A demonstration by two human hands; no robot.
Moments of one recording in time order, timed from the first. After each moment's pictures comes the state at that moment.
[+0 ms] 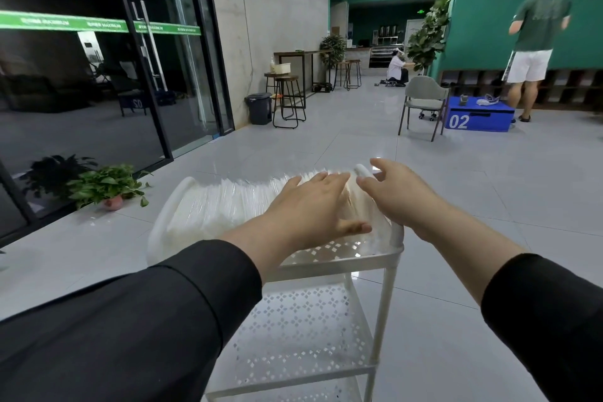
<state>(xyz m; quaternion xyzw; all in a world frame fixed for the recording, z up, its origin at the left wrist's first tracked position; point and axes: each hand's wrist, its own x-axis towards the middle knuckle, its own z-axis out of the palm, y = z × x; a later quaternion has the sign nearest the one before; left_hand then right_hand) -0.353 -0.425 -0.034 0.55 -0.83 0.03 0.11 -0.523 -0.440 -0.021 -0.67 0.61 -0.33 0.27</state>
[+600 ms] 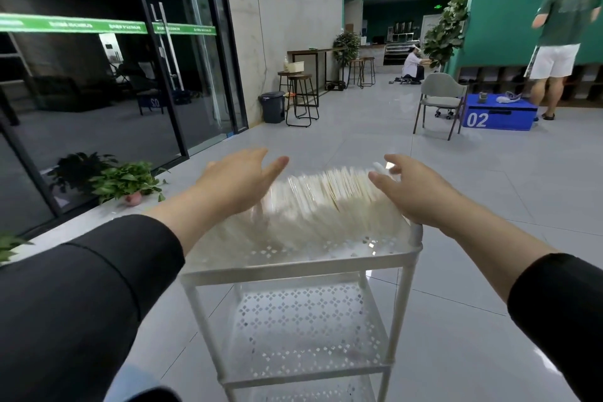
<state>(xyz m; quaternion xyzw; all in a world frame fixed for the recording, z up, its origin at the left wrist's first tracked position) -0.247 -0.425 0.002 0.72 -0.68 0.00 0.13 -0.527 -0.442 -0.020 -0.71 0.62 -0.28 0.18</state>
